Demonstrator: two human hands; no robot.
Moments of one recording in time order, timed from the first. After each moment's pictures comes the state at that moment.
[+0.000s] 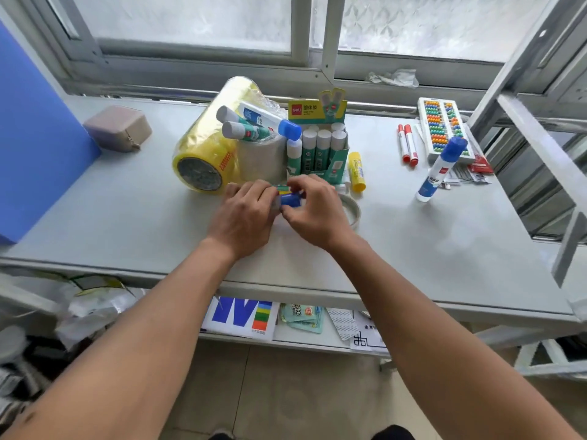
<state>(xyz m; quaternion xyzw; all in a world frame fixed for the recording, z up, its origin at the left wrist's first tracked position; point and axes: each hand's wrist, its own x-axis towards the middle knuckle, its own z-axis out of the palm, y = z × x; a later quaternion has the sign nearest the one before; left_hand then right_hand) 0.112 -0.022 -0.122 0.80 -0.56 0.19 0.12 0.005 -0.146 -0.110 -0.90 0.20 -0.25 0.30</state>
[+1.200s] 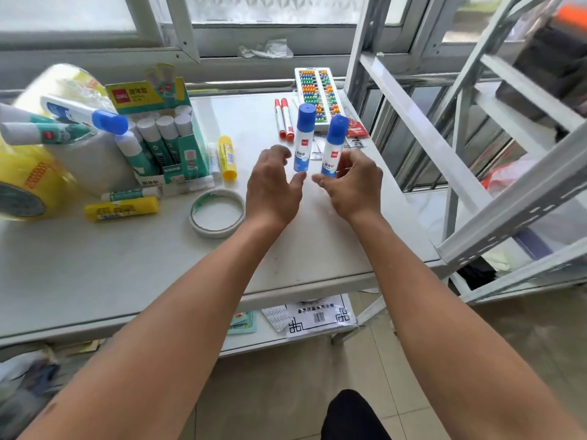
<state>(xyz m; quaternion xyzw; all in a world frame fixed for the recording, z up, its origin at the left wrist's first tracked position) -0.053 -0.234 -0.127 0.77 -0.46 -0.01 0.44 -0.168 -0.313 -0.128 -0.76 0.46 -0.38 0.27</state>
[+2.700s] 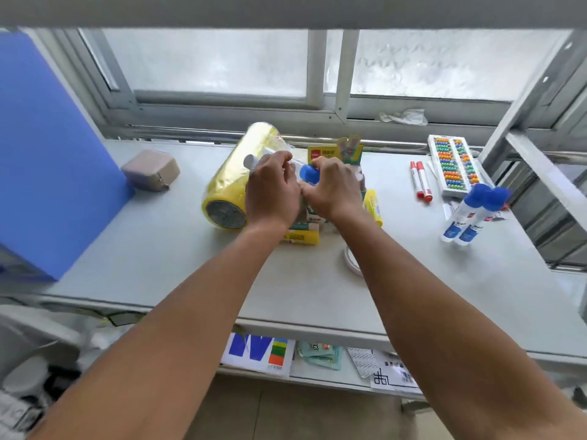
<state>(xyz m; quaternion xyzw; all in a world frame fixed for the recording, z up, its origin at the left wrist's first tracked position) 0.124 -0.080 -0.032 0.82 -0.32 0.15 0.45 0.071 -0.184 -0.046 -0.89 0.29 -0.26 0.22</state>
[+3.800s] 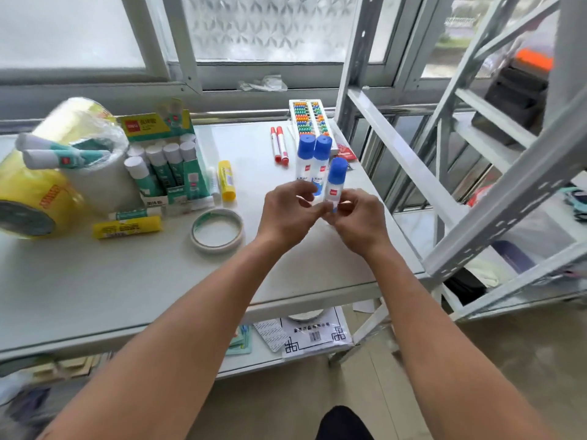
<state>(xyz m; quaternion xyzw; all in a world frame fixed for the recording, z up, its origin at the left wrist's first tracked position) -0.084 -0.221 -0.102 0.73 -0.46 -0.18 0.48 -0.208 -0.297 -0.122 -0.77 0.41 -0.35 0.34</state>
